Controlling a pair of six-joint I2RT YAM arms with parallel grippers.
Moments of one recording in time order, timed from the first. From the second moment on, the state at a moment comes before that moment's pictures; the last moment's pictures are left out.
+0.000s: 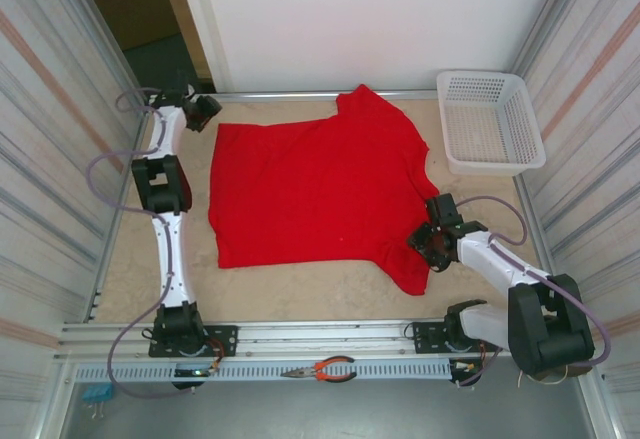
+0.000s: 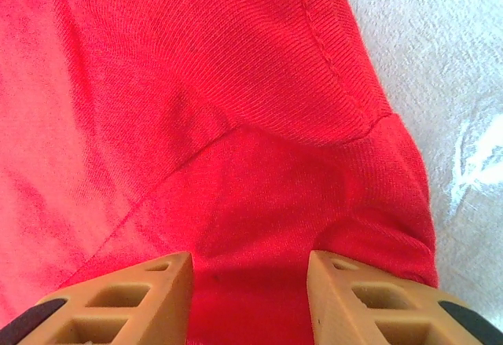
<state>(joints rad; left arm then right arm) 0.14 2.67 2.50 -0.72 0.29 -0.62 0.24 1.18 0.49 -0.51 -0.05 0.96</state>
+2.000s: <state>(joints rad) -0.64 1.31 0.61 -0.79 -0.42 -1.05 0.27 1.12 0.49 -0.54 0.00 0.96</state>
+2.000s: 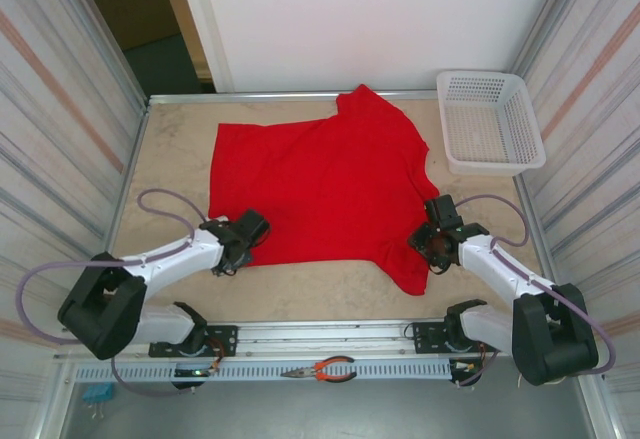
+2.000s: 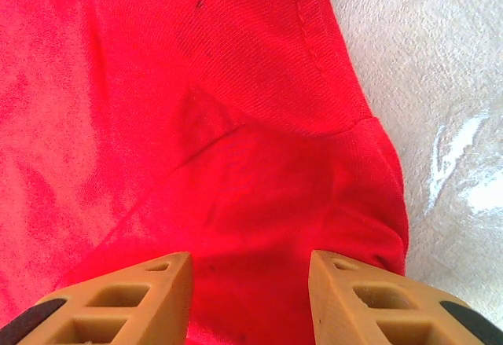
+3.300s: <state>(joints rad) -0.38 0.82 0.59 -0.96 -0.30 -0.98 0.42 0.86 0.55 -0.82 -0.01 0.96</state>
